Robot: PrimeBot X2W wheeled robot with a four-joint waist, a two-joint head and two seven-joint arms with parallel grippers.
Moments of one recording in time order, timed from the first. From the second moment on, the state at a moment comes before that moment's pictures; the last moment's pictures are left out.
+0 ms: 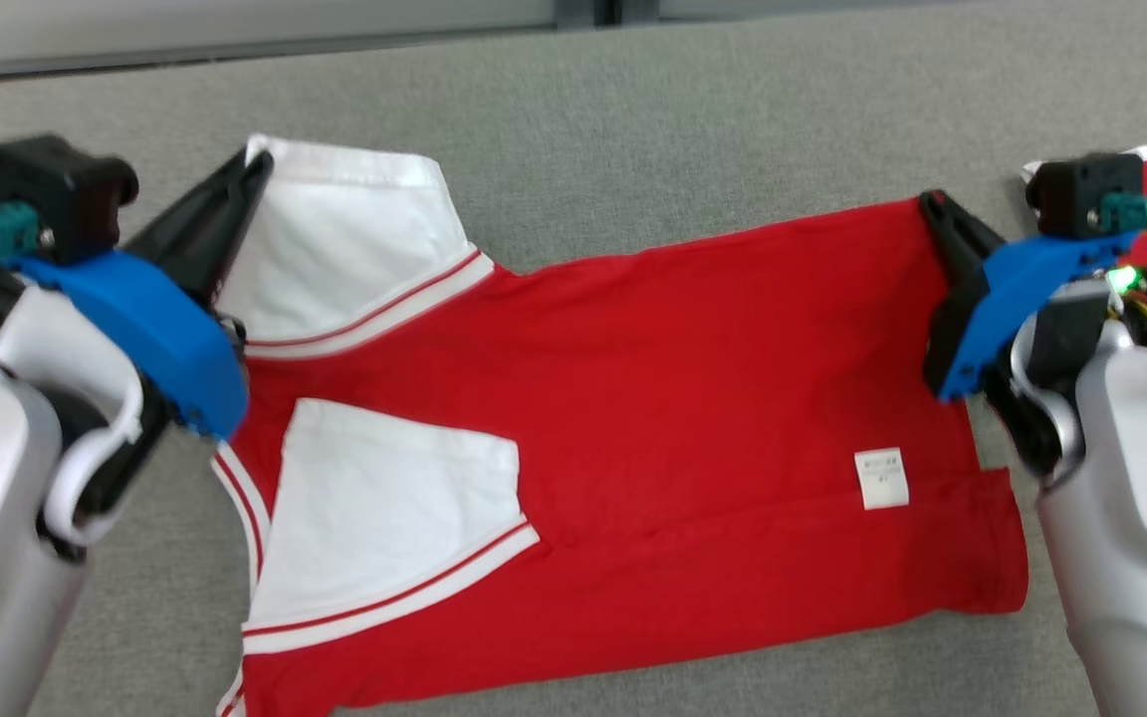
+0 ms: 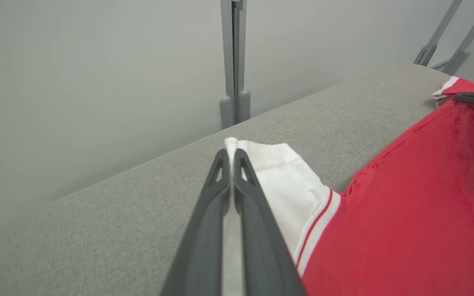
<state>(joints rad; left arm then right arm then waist) -0.66 0.59 -0.47 0.10 -0.64 -0.13 0.29 -0.71 -0.18 0.05 0.51 0.19 0.13 0.27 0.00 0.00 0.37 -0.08</state>
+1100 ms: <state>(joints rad) 0.08 0.43 -0.44 0.13 -0.82 -0.01 -0.15 -0.05 -0.09 -0.15 0.29 0.20 0.13 0.07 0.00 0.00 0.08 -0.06</state>
